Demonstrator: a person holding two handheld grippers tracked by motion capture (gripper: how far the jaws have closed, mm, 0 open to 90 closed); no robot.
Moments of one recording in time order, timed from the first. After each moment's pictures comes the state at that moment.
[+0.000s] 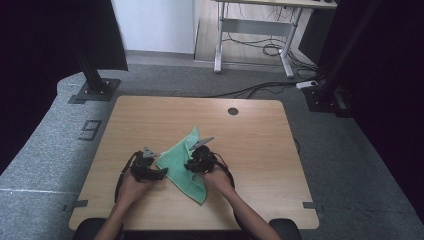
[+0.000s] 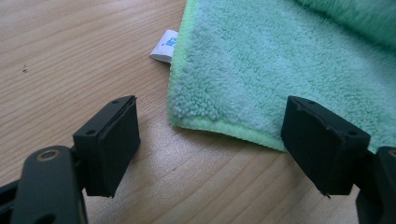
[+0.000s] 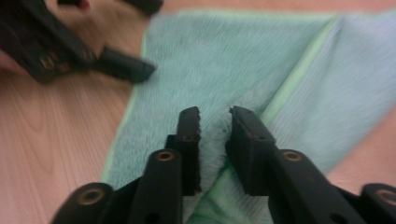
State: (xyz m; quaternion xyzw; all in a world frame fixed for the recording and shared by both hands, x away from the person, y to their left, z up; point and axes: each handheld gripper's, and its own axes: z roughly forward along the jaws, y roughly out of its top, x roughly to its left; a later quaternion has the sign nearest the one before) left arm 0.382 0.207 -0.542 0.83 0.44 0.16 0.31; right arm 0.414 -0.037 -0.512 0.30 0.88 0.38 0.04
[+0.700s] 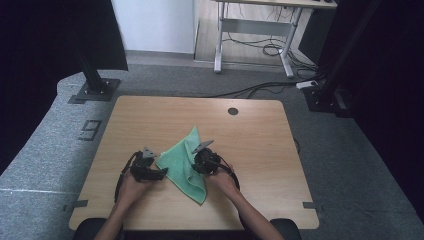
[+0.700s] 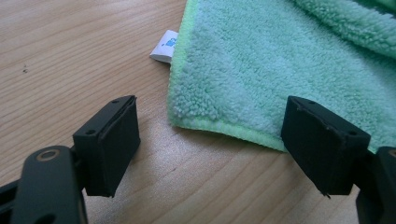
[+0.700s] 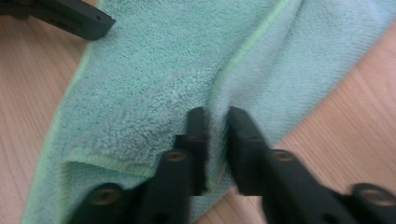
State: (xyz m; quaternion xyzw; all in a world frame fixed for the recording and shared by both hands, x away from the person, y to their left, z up) left arm 0.382 0.208 -0.543 0.83 0.44 0.16 0.31; right arm 0.409 -0.045 -0.520 0.29 0.90 0.31 0.10
